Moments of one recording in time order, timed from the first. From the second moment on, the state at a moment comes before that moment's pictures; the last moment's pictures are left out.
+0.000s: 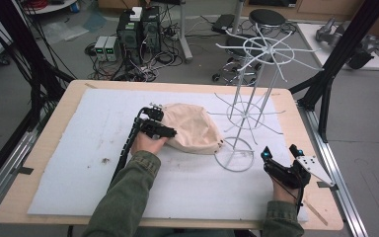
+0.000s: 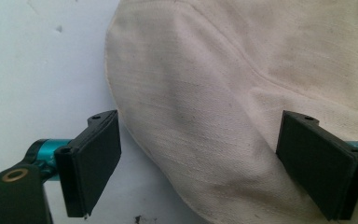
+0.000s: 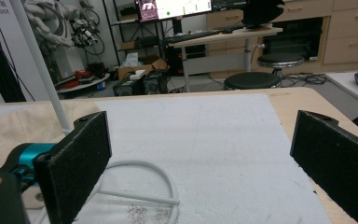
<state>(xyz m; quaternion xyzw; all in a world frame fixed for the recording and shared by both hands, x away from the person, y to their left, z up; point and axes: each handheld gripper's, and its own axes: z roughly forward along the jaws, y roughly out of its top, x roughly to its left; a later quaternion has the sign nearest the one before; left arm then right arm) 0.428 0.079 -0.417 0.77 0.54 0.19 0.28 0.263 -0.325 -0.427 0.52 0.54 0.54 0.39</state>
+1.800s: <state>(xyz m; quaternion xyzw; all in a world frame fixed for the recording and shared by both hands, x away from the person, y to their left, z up) 0.422 0.103 -0.399 0.75 0.54 0.23 0.31 0.262 -0.325 -0.426 0.51 0.53 0.55 0.39</state>
